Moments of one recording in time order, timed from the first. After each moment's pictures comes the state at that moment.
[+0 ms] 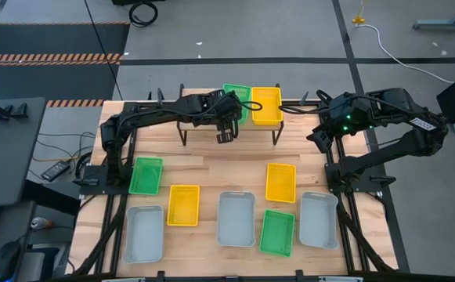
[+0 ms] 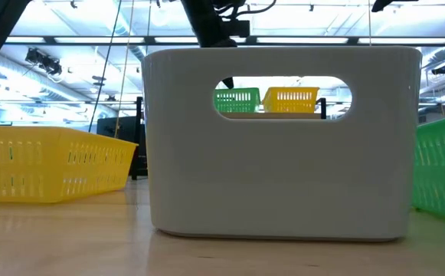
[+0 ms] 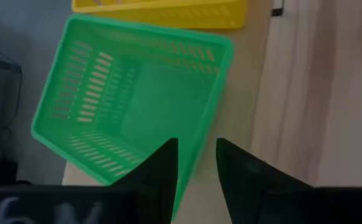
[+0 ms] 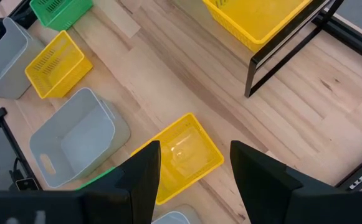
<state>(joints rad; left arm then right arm) 0.26 1.92 1.86 -0.91 -0.36 0.27 -0.05 1.05 1.59 -1.50 0.14 0.72</state>
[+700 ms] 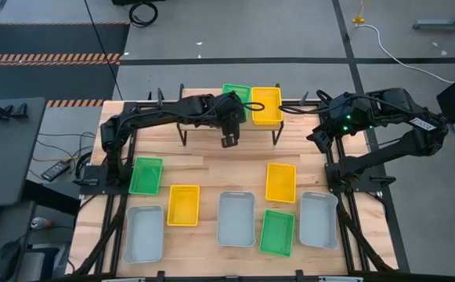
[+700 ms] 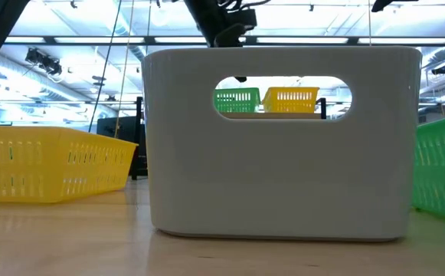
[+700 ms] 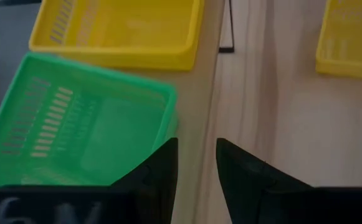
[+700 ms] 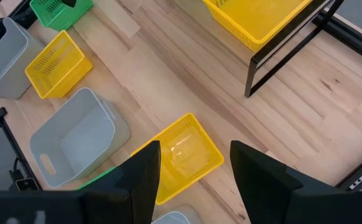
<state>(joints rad) 0.25 1.92 1.86 -0.83 -0.21 0.24 -0.05 1.05 1.59 -1.50 0.14 0.72</state>
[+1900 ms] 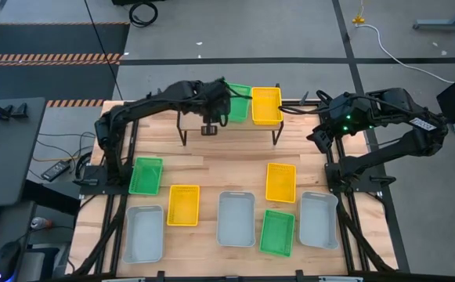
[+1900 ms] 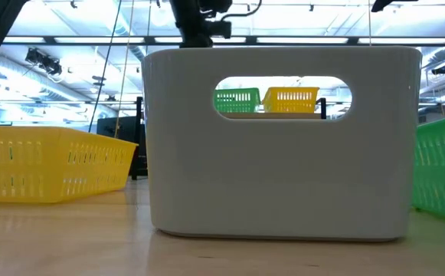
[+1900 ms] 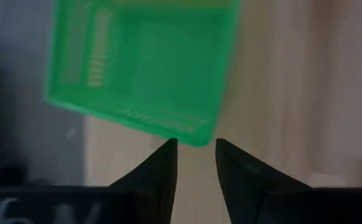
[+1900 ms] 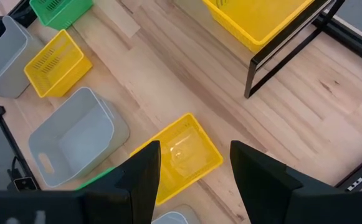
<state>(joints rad) 0.36 1.88 1.90 -1.09 -0.23 0.49 -0.05 1.05 1.59 -1.50 0.15 0.71</state>
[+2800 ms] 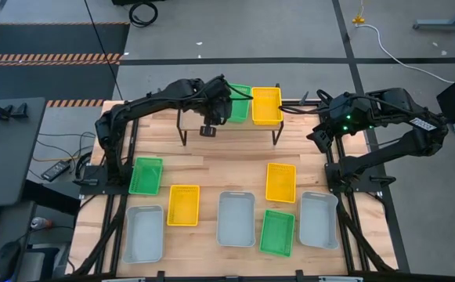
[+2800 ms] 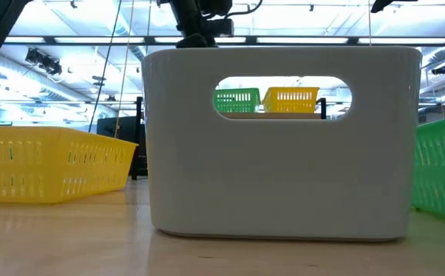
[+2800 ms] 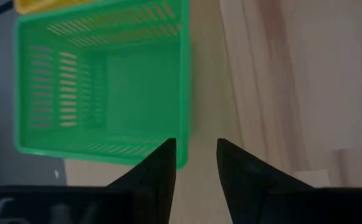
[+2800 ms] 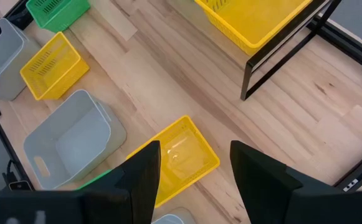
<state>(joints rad) 0.38 1.88 1.90 -1.07 -0.11 0.64 -0.05 1.05 1.59 -1.50 0.16 0.70</state>
